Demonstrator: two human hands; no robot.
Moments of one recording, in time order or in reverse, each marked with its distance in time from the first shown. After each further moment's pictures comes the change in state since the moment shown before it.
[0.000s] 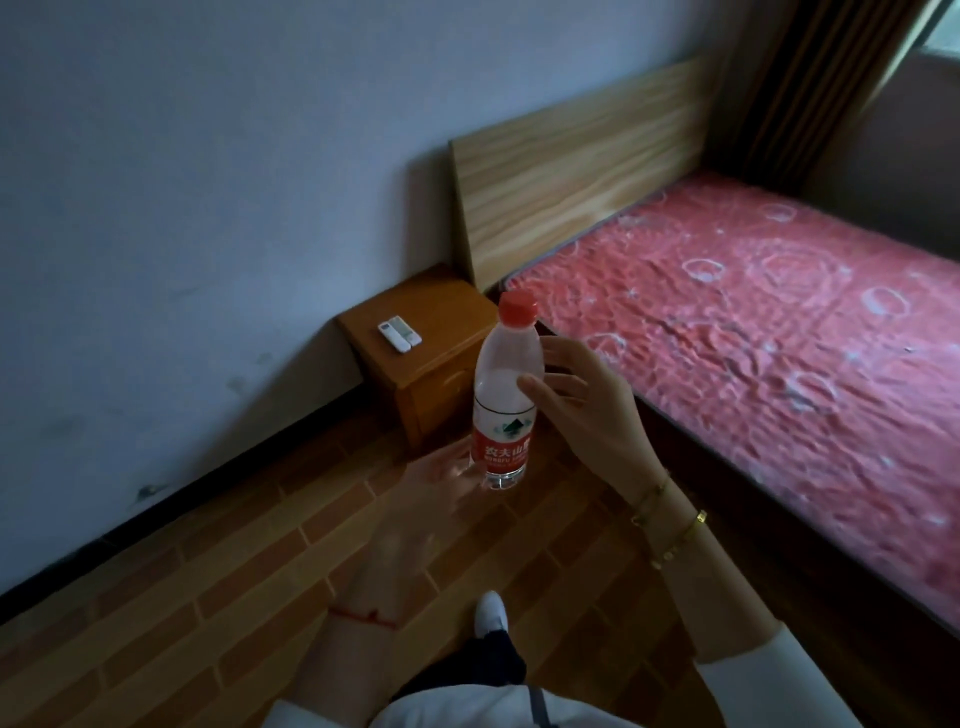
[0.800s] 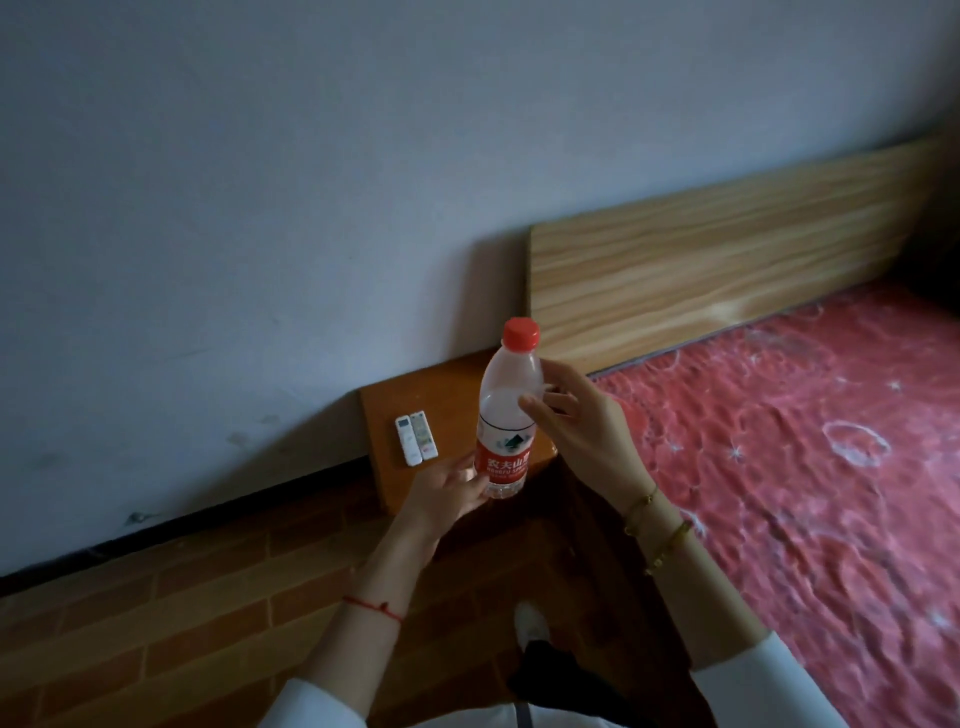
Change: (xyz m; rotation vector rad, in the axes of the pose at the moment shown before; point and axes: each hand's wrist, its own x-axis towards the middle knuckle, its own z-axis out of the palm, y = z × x) left_hand 0.393 0.162 0.006 -0.121 0.226 -0.050; right_hand 0.446 0.141 -0.033 0.032 -0.336 -0.042
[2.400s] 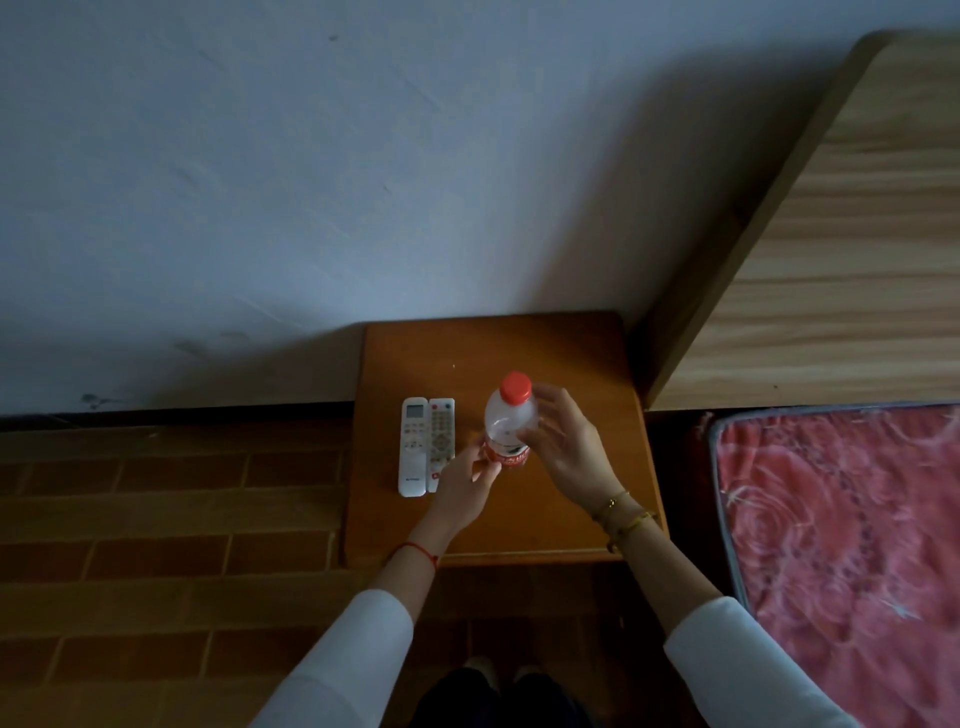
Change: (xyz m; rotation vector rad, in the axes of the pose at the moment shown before) left_hand 0.436 -0.192 -0.095 0.330 0.323 -0.116; right_hand 0.277 0.441 0.179 -0.057 -0.411 0.137
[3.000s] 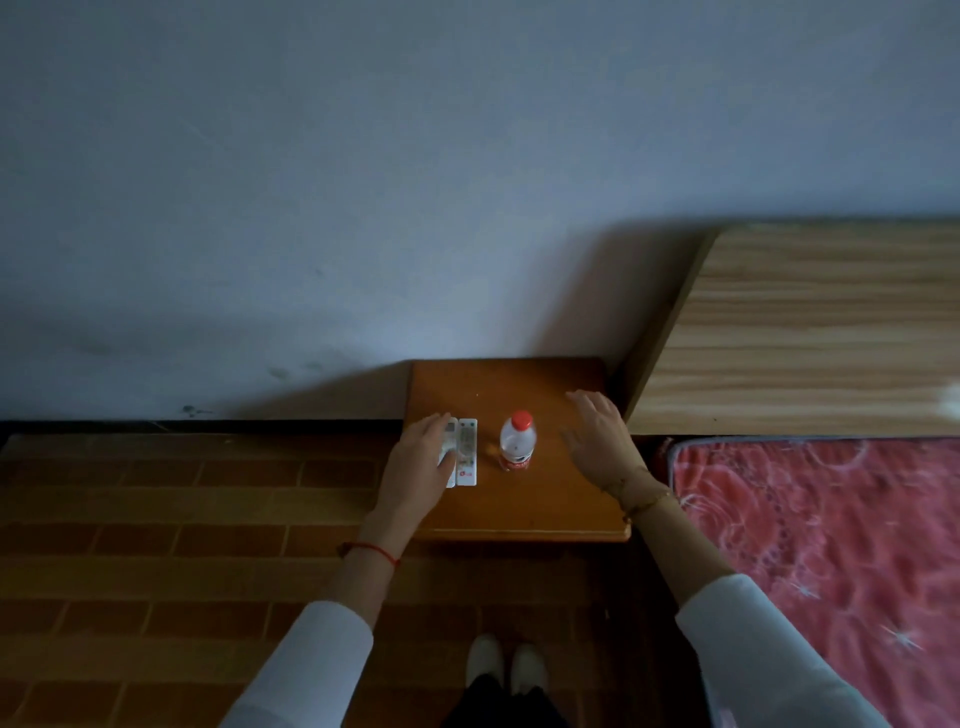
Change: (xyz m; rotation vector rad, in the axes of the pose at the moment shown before) left_hand -0.175 0.126 -0.119 0.502 0.350 0.184; right_hand -0.062 -0.173 -0.090 -0.605 -0.030 0.138
